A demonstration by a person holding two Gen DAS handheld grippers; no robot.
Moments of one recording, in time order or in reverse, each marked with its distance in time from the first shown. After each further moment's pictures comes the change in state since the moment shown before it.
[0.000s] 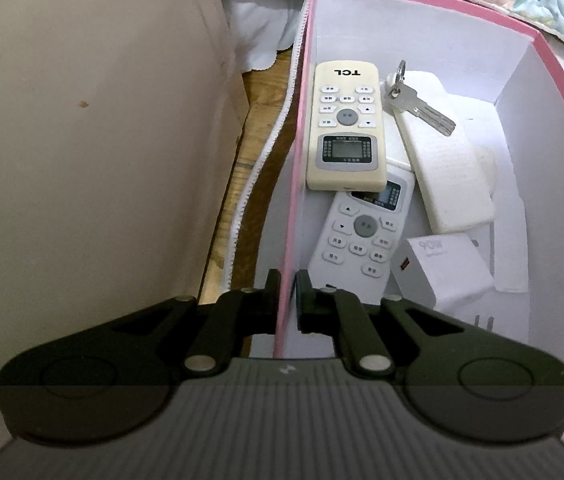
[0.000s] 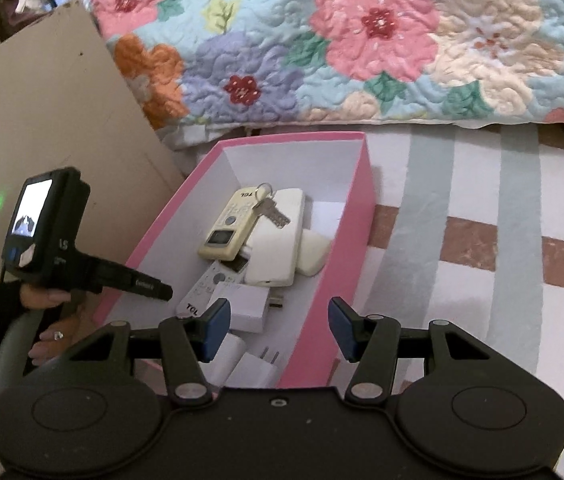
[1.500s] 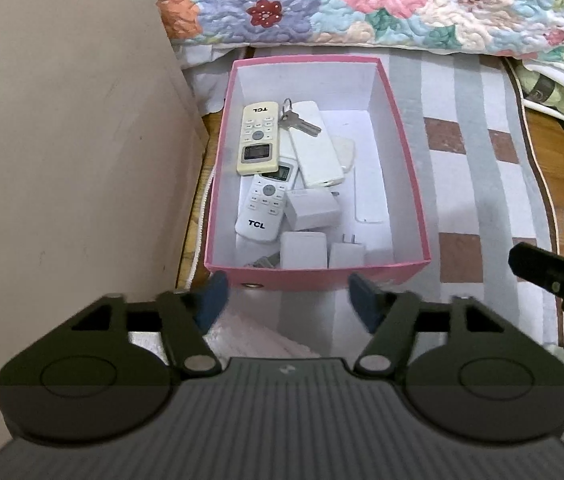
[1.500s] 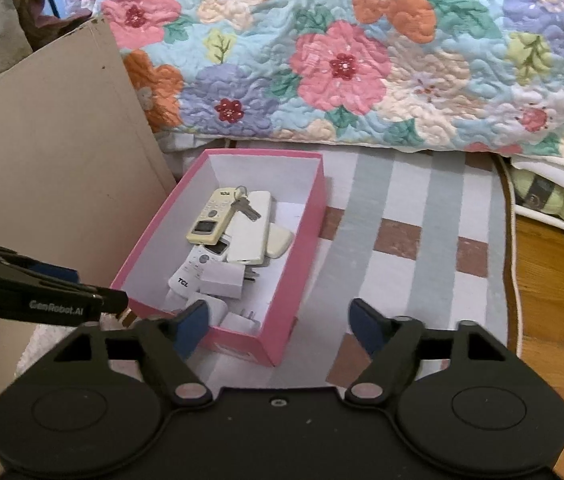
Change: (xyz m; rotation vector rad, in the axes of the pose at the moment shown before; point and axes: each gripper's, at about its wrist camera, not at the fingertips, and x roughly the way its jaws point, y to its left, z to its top) left arm -0.184 -0.060 -0.065 0.101 -0.079 -0.045; right arm -0.108 0.034 -0.009 -0.027 0.006 -0.174
